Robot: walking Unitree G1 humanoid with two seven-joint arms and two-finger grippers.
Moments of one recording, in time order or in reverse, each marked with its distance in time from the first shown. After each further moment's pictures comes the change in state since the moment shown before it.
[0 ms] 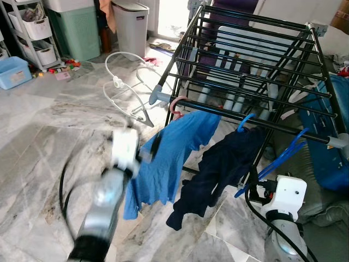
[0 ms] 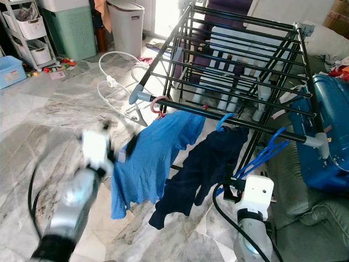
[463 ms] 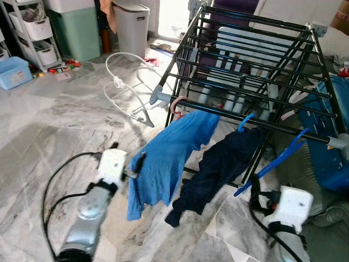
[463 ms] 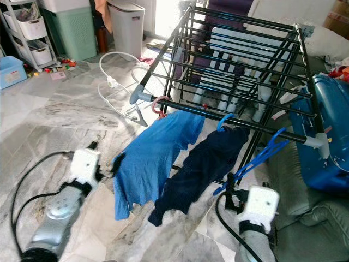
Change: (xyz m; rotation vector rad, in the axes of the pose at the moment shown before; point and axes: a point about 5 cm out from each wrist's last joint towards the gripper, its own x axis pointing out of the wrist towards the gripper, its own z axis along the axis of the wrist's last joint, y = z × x) left arm -0.025 0.023 -0.022 0.075 0.115 0.036; right arm -0.020 -0.004 0.002 0.069 -0.012 -0.014
